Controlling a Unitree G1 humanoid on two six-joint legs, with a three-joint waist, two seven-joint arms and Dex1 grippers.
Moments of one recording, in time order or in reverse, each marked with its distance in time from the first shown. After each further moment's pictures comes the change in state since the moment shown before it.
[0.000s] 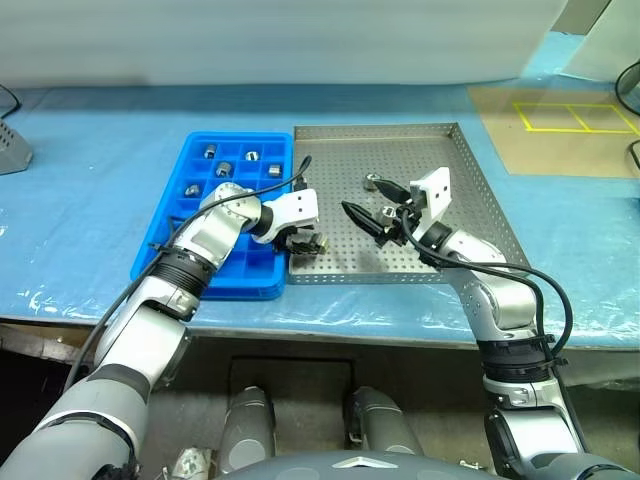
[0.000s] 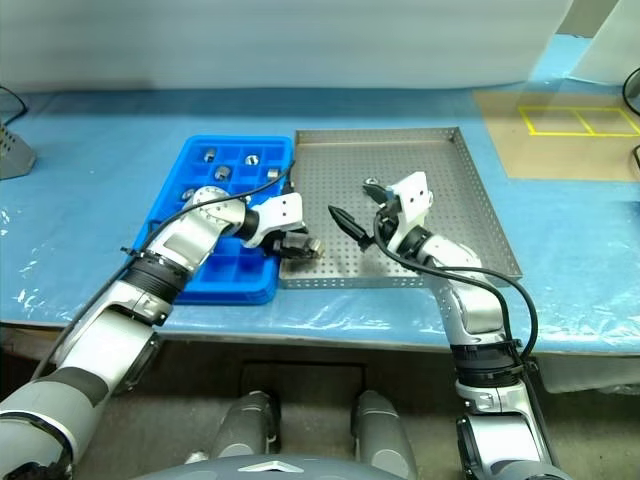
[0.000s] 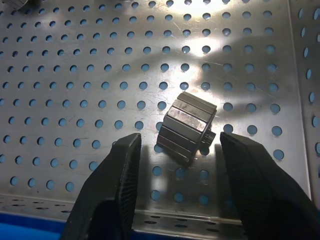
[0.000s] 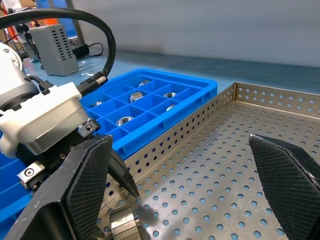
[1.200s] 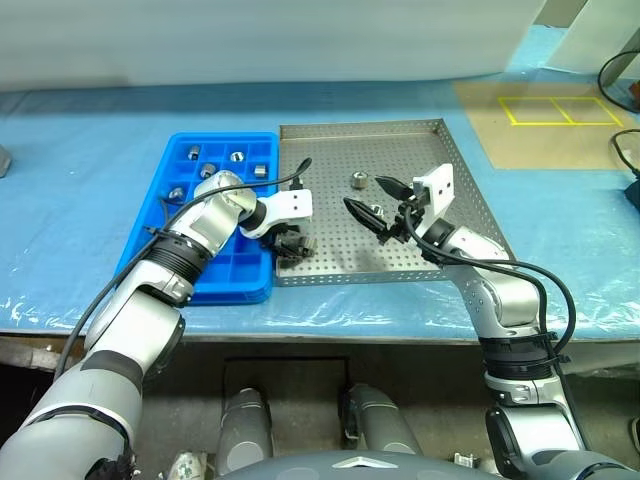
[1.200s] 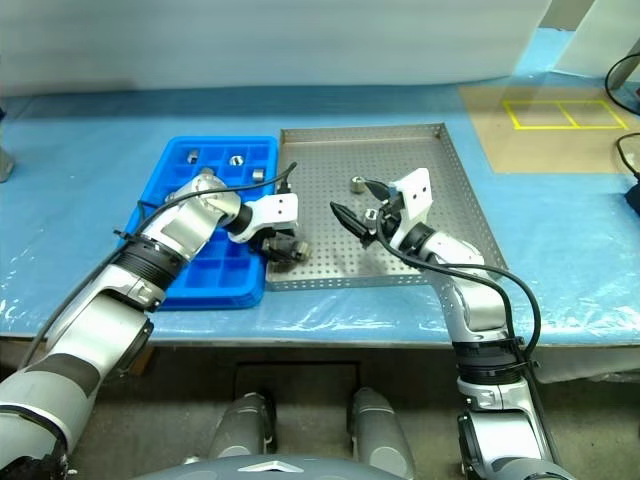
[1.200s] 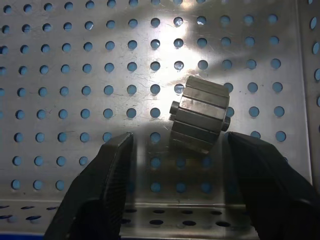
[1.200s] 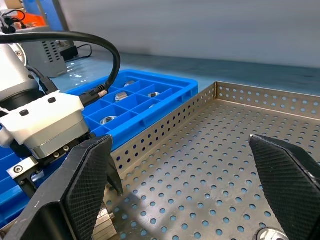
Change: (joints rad) left arm -0.052 0.049 -0.072 0.014 0.045 0.083 -0.081; right arm -0.017 -0.009 -0.009 0.008 0.009 0.003 0.002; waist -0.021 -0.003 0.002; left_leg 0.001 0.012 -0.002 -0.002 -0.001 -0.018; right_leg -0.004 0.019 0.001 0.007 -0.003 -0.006
